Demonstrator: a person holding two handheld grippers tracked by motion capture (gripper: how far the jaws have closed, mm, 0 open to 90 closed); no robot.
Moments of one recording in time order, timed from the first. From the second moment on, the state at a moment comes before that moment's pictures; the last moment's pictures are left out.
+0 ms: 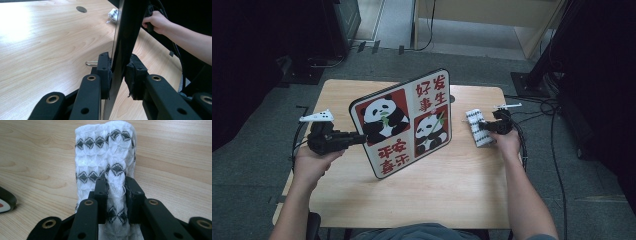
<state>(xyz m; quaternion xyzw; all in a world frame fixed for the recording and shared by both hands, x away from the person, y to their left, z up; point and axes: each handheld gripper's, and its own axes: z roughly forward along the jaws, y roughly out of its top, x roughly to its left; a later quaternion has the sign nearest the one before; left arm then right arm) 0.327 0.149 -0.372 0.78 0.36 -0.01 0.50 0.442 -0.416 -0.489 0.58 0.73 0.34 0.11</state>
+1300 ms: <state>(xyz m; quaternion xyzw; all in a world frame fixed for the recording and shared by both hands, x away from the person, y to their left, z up) 0.332 0.148 -0.384 0.78 0.38 0.05 0.49 0.425 -0.401 -0.456 0.54 0.74 0.37 0.13</state>
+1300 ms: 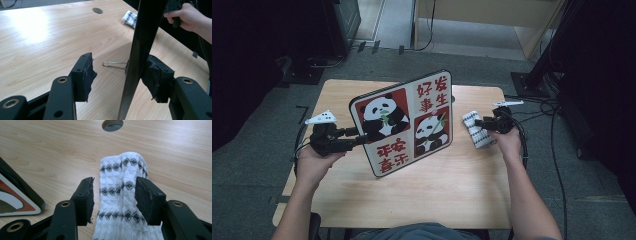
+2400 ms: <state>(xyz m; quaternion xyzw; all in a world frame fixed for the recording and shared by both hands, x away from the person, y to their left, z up) 0.342 0.152 -0.397 0.78 0.41 0.07 0.48 0.424 -0.387 -0.454 0.52 0.76 0.37 0.13</state>
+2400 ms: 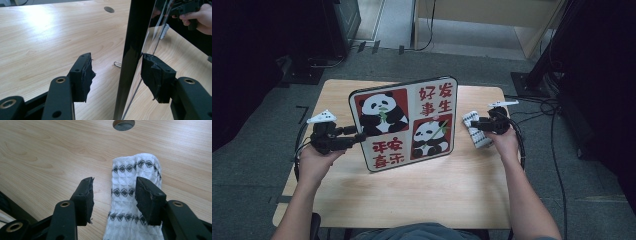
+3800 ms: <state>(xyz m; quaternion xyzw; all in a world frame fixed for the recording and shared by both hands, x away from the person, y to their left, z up) 0.358 0.155 -0.412 0.76 0.44 0.06 0.47 0.415 -0.375 -0.450 0.51 0.76 0.38 0.13</state>
